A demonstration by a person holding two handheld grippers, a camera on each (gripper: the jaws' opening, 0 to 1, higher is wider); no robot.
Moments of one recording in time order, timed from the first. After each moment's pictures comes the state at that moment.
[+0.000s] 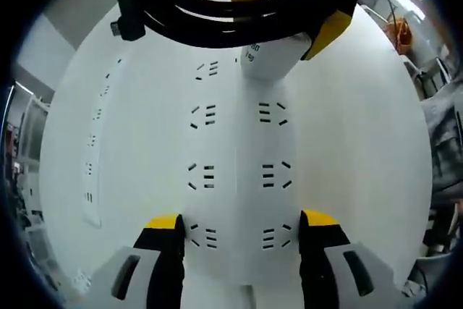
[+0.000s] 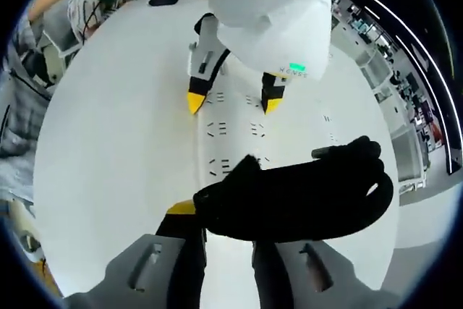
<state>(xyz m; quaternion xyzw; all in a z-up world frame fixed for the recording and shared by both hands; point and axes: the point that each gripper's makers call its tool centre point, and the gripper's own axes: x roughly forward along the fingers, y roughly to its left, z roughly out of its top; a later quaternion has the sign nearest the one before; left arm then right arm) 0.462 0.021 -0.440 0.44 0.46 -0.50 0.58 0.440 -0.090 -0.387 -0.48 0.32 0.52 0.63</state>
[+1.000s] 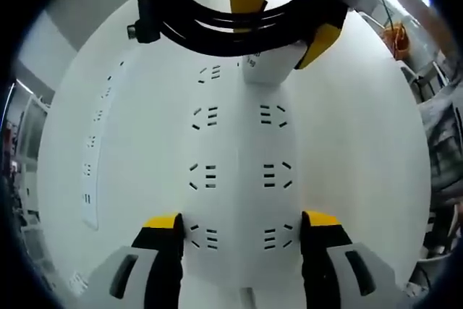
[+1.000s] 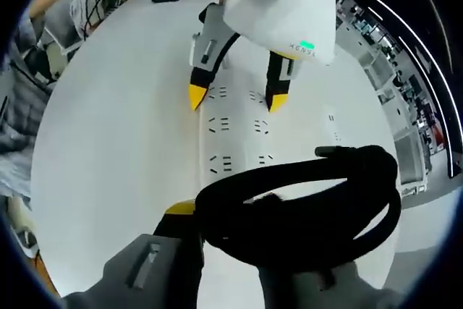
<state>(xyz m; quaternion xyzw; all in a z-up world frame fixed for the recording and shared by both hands) 0.453 0.019 -0.444 0.42 0.45 -0.52 0.59 0.436 -0.095 -0.392 -0.47 0.29 0.55 0.63</state>
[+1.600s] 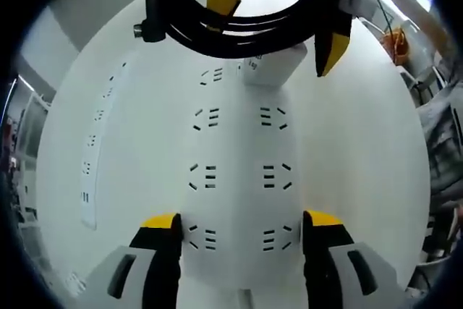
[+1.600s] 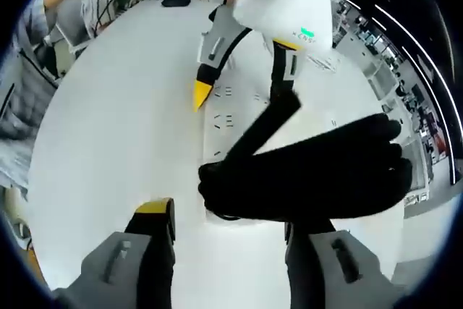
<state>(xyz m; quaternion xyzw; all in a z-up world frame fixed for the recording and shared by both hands) 0.453 0.018 -0.444 0.40 0.45 -0.52 0.60 0.435 -0.095 -0.394 -0.46 0.27 0.57 0.63</state>
